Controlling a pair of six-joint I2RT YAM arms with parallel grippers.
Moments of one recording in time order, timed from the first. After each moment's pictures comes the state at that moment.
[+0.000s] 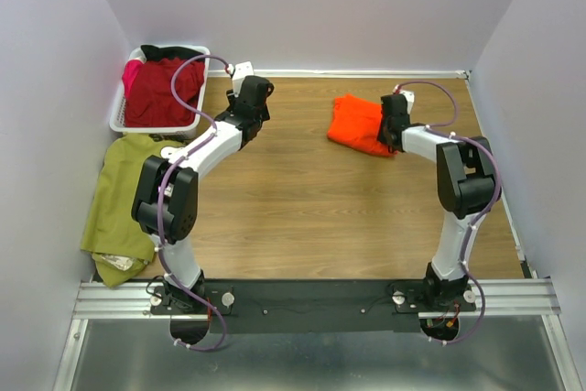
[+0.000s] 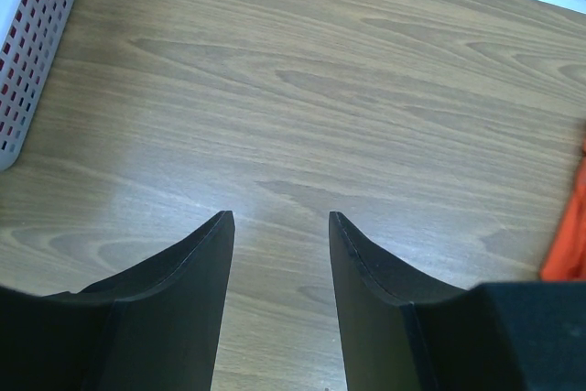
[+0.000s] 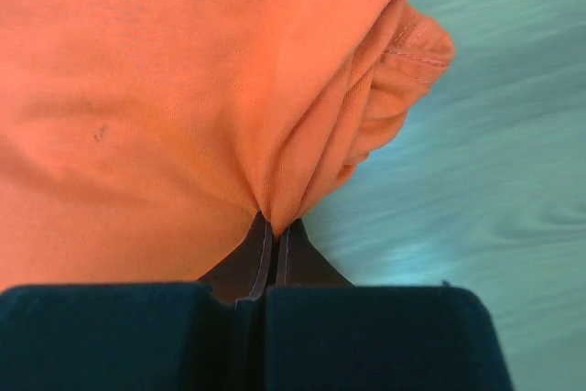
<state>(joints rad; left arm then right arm) -0.41 1.80 1.37 -0.15 -0.47 -0.46 0.23 1.99 1.24 -0.03 0.34 0.34</state>
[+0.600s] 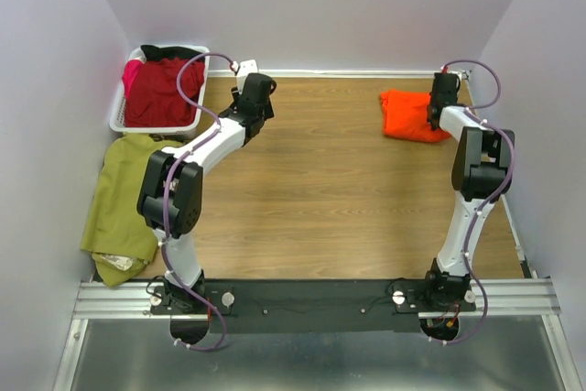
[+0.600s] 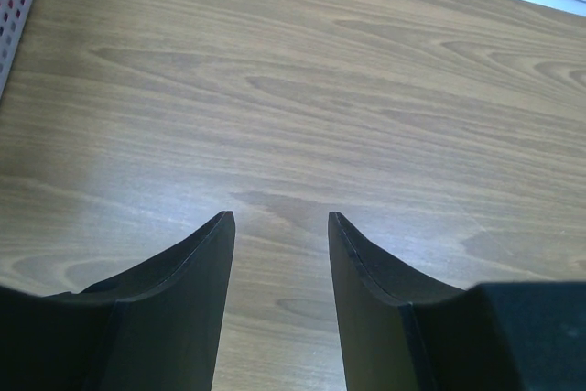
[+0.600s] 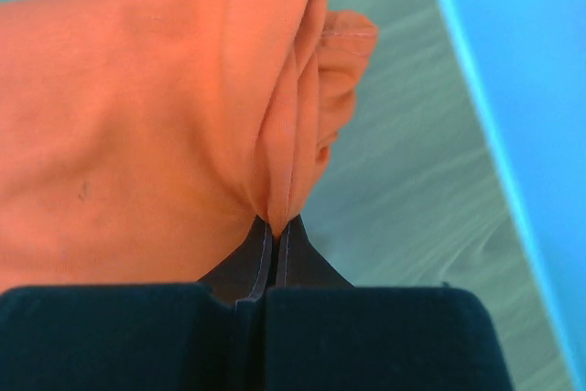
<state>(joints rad) -0.41 1.85 1.40 -0.14 -0.43 -0.45 -0.07 2.11 1.50 -0.14 0.41 0.03</state>
